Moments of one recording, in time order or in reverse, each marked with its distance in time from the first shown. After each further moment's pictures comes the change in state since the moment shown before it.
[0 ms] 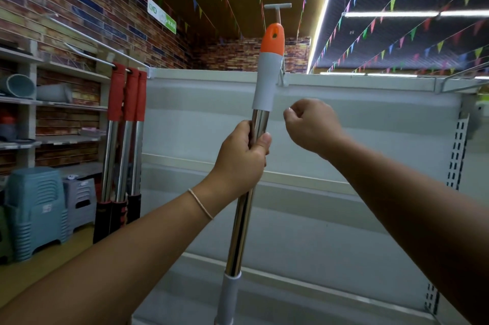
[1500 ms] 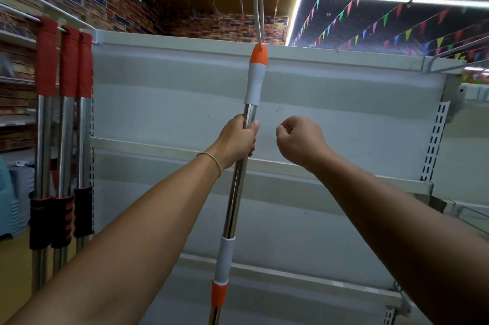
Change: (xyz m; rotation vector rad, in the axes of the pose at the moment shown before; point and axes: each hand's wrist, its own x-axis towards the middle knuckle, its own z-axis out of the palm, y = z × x) left_hand 0.092 -0.095 0.060 0.041 -0.177 -0.267; right_hand -0.002 0.078 0.051 -0.079 -0.085 0.204
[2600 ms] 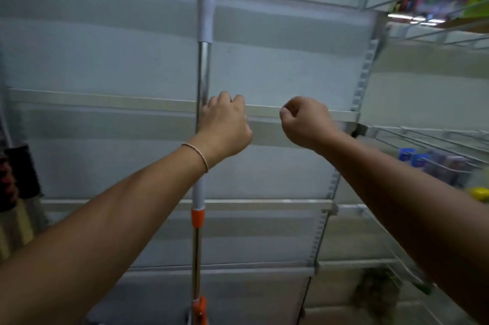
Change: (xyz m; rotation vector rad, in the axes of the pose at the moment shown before) left_hand -0.095 0.000 0.058 0.890 -0.020 0.312; right_hand -0.097 0.061 -0.053 -0.193 -0.003 0.151
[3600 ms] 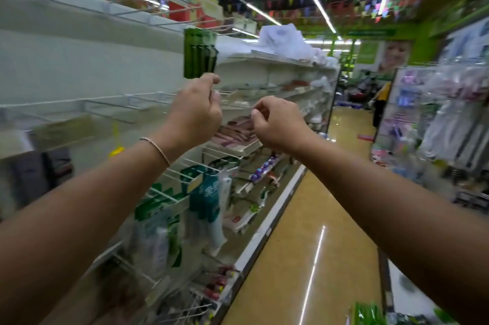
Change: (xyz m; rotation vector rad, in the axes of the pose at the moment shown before) left_hand -0.089 0.664 0.047 -1.055 -0.127 0.636; right_hand -0.252 0.426 -0.457 -0.579 0.285 0.467
